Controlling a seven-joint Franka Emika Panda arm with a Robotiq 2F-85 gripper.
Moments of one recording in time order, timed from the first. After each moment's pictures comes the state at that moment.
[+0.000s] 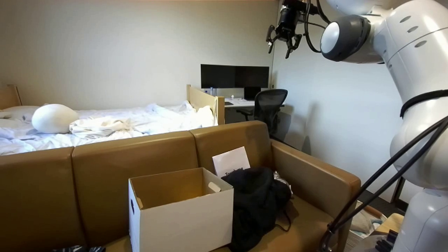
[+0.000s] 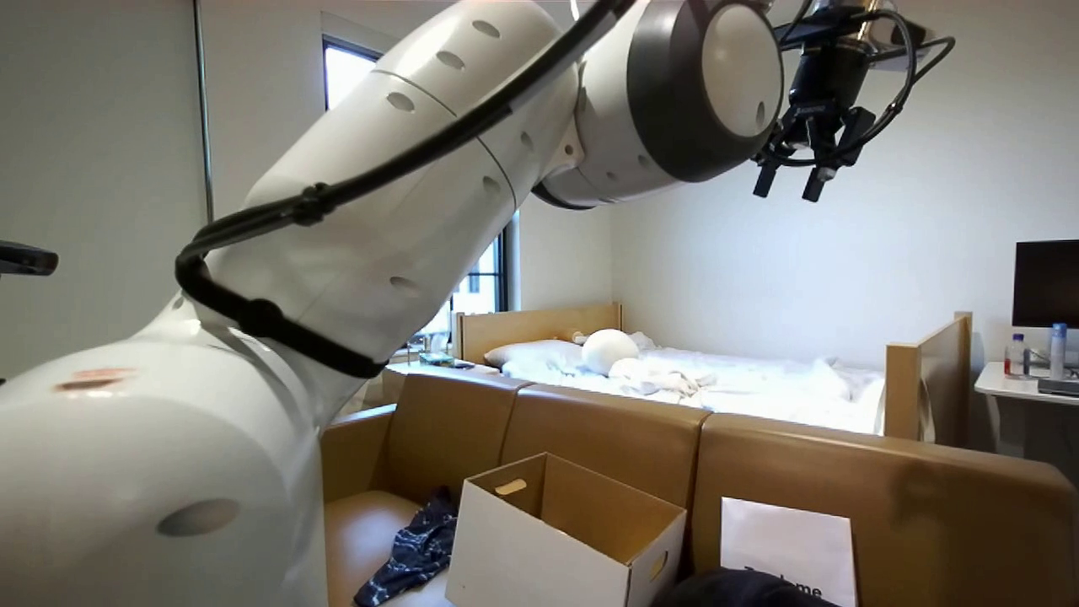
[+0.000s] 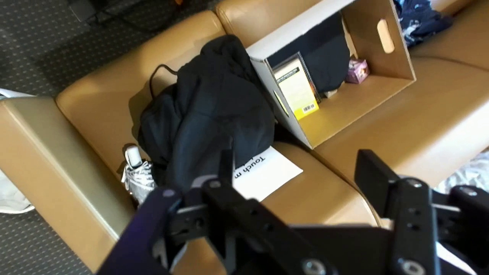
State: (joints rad) arm -0.45 0.69 0.04 -0.37 0.32 0.91 0.33
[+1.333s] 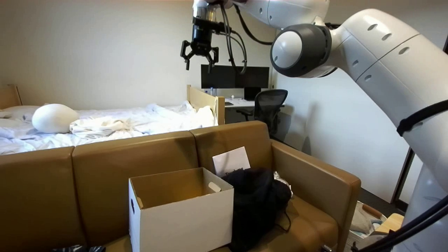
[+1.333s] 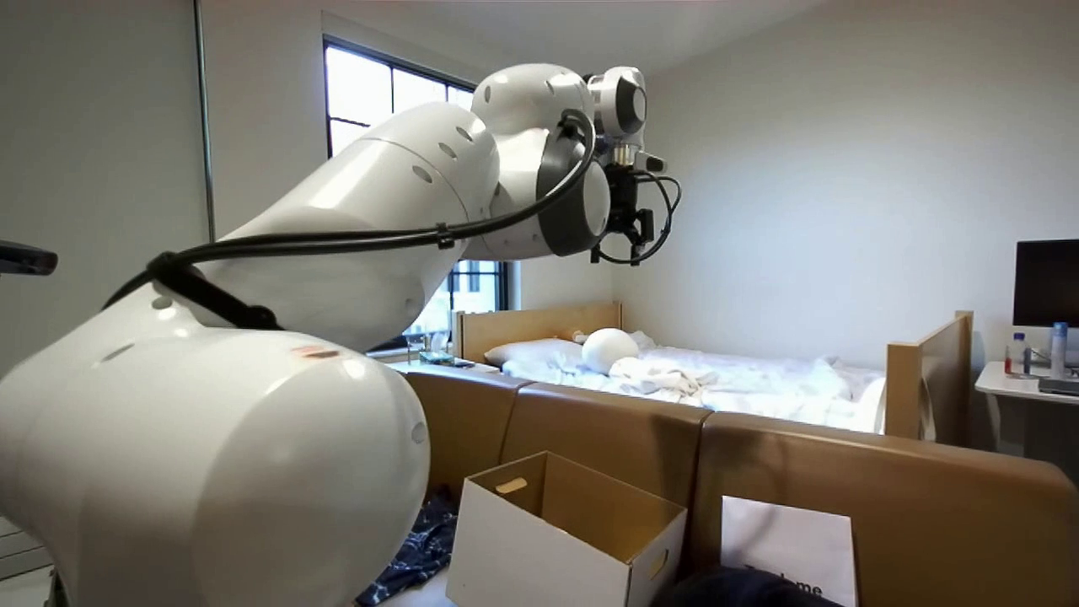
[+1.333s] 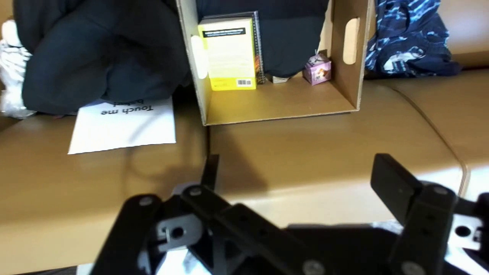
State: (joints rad) arm 0.15 0.83 0.01 -0.37 0.08 1.28 0.32
